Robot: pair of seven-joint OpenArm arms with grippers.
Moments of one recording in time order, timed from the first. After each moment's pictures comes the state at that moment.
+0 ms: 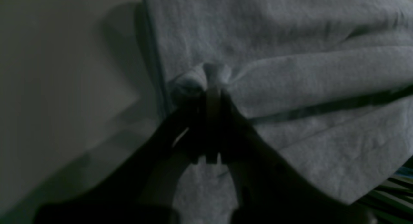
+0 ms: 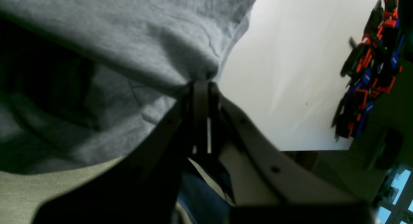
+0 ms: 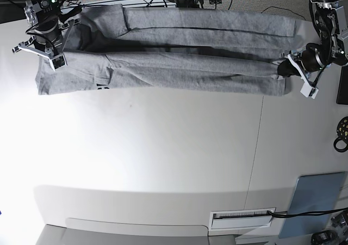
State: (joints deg) left arm 11.5 -27.1 -20.0 83.0 -47.5 -35.0 59.9; right arm -37.4 31.1 9.2 129.2 -5.9 6.3 -65.9
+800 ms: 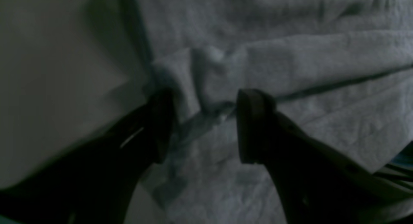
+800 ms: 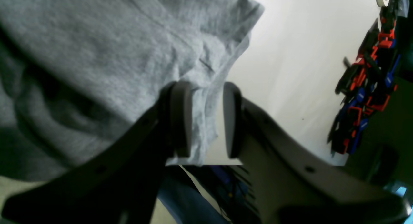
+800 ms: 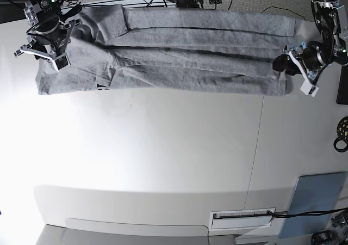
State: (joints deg) left arm 13.1 -27.3 -22.6 83.0 -49.5 -38.0 61.5; right arm -37.4 31.1 9.2 129.2 -6.1 8.4 -62.6
